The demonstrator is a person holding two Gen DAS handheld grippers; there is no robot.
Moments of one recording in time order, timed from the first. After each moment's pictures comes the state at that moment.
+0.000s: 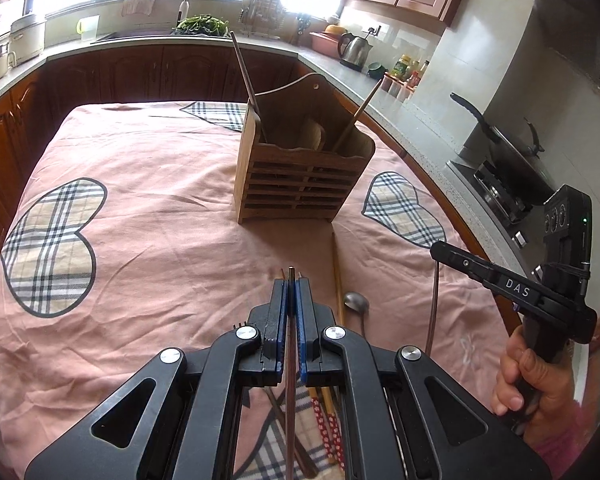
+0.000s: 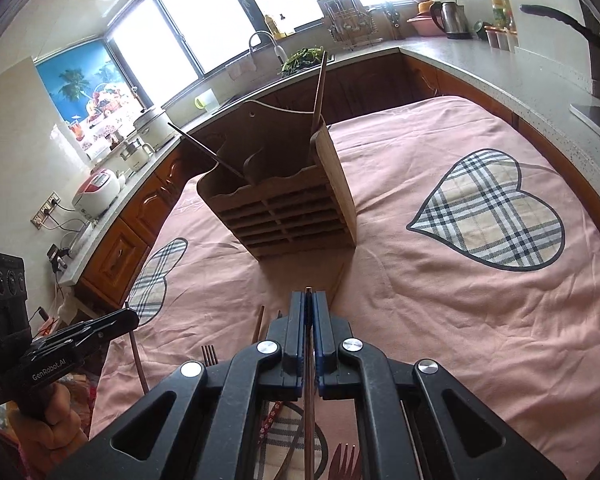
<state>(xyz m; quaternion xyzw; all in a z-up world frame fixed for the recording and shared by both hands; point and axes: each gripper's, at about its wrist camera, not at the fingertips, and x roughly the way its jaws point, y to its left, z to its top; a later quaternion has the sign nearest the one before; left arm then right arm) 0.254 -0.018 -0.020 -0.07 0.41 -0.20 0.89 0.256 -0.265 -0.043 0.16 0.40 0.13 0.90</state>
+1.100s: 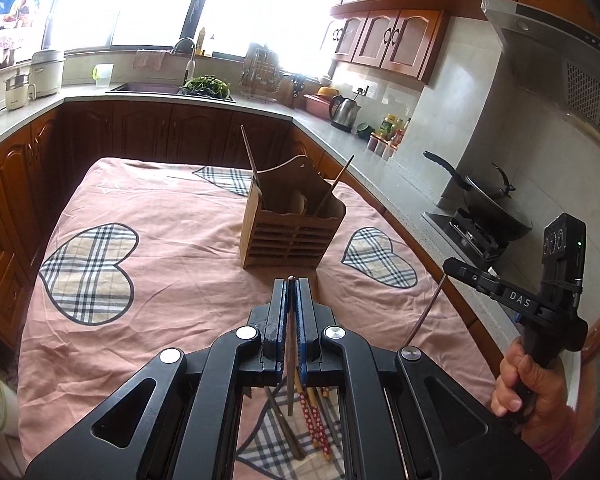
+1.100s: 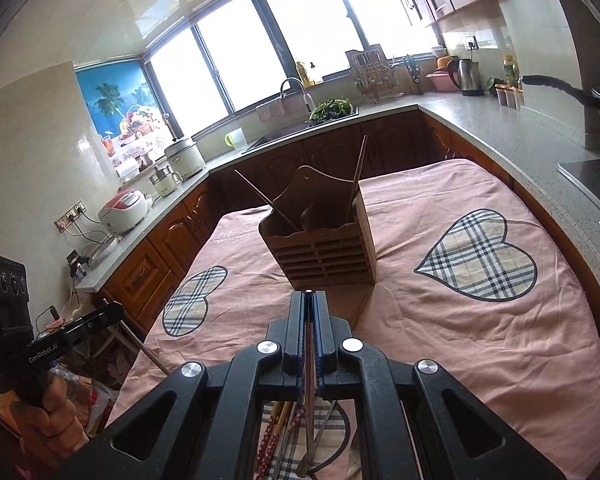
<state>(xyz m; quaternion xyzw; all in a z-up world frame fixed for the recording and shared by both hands) 0.185 0.016 0.038 -0.10 0.30 -0.20 0.93 0.194 -0.263 0.018 0.14 0.31 0.14 0.93</state>
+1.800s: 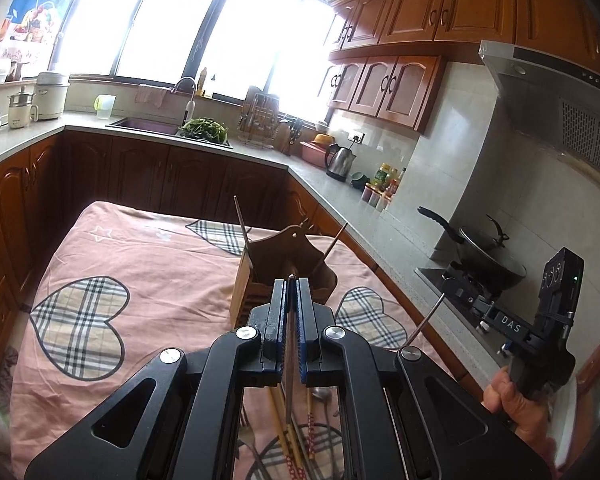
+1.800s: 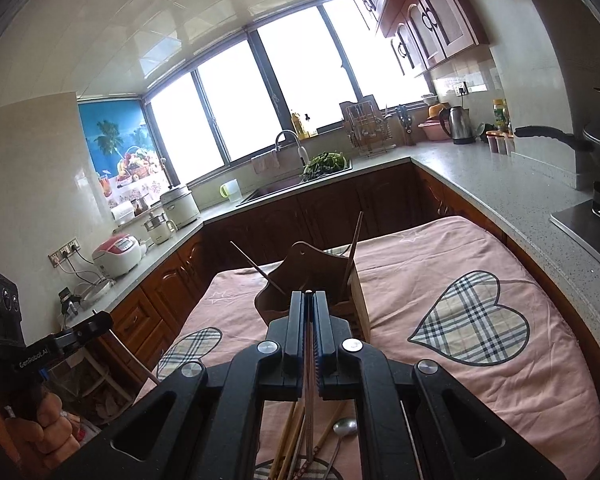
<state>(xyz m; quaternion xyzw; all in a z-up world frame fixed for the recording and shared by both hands) 0.212 0.017 0.073 -0.13 0.22 -0.20 0.95 0.214 -0.269 0.052 0.15 0.21 0.12 0.96</state>
